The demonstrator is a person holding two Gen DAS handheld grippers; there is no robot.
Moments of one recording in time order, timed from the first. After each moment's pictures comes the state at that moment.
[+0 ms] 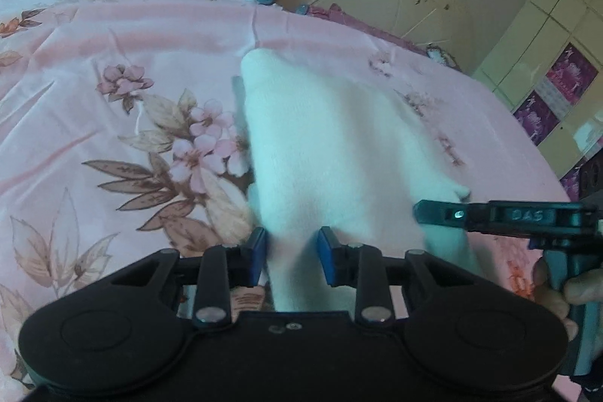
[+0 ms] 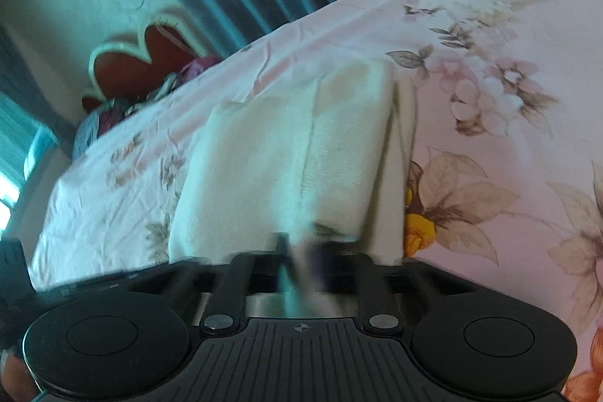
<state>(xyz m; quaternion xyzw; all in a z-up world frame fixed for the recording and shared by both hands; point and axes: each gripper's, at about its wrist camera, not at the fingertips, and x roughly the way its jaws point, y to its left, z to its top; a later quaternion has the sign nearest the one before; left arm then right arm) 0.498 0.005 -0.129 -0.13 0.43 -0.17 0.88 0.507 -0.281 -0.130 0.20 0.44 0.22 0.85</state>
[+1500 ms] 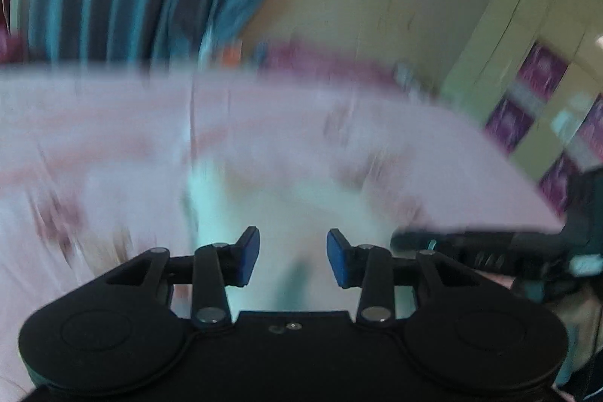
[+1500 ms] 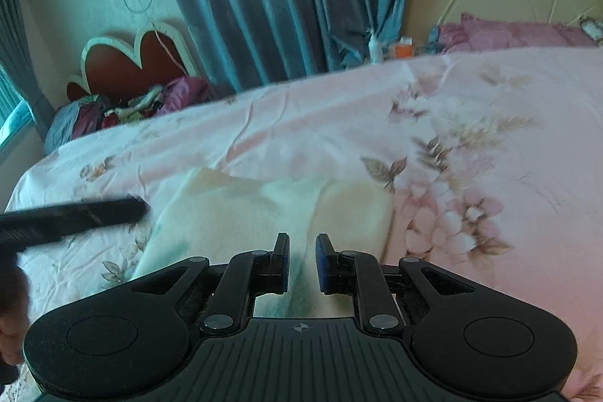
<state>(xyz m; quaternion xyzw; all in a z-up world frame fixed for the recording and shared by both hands) 0.577 -0.031 -0.100 -0.10 0.41 -0.21 0.88 0.556 -0.285 -0.113 0.10 0.41 0.19 0.89</state>
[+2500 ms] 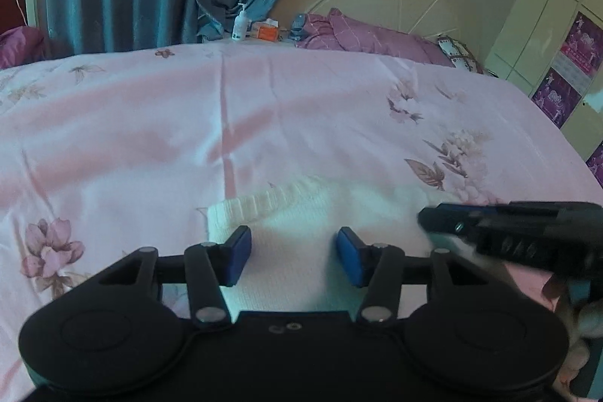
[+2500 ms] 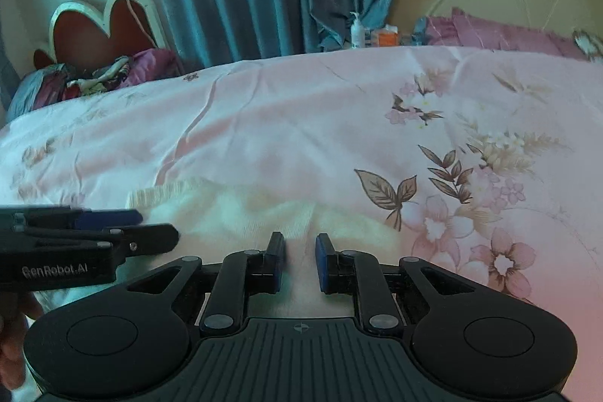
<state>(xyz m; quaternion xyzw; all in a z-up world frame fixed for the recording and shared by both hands) 0.628 -0.045 -0.122 -0.05 0.41 -0.16 0.90 0.613 -0.266 -0.120 0.08 0.40 0.15 0.90</state>
